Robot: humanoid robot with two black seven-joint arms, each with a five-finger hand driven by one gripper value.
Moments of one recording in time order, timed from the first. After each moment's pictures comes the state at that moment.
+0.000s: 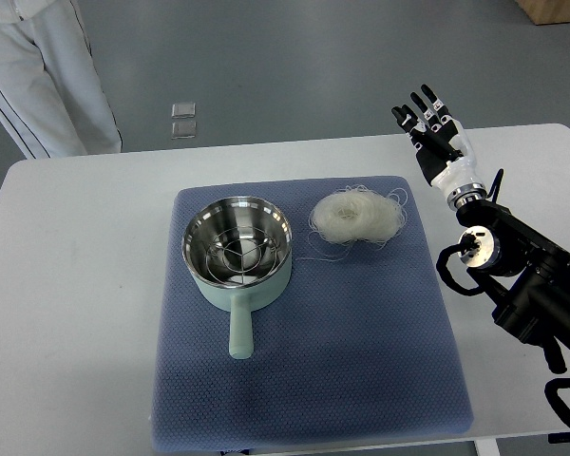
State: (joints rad) left arm -0.01 0.00 -0.04 -0.16 0.01 -0.02 0.16; right arm 0.67 -0.10 0.90 0.64 -0.22 0.13 0.47
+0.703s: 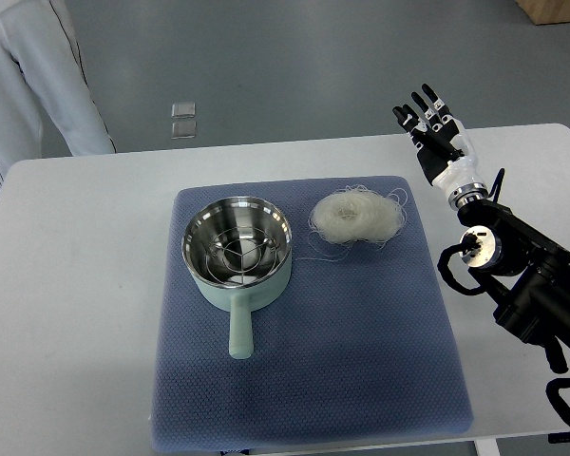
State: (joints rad) left arm -0.01 0.00 -0.04 -0.16 0.01 -0.01 0.16; right arm 0.67 -0.10 0.90 0.64 -0.22 0.13 0.47
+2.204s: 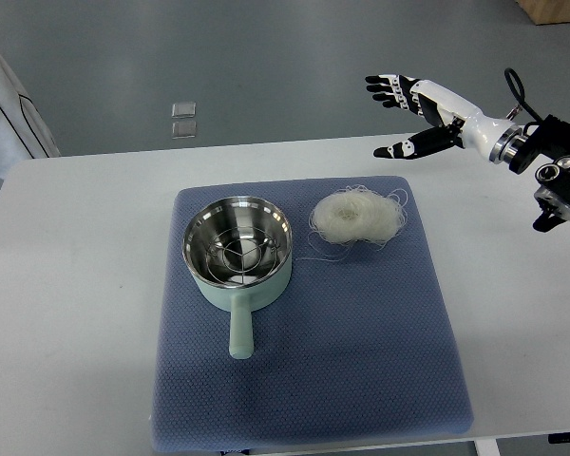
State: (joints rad) left arm -0.02 0.00 -0.04 -0.16 0.01 -0.01 0.16; right arm 0.87 -0.47 0.60 0.83 -1.05 0.27 0.47
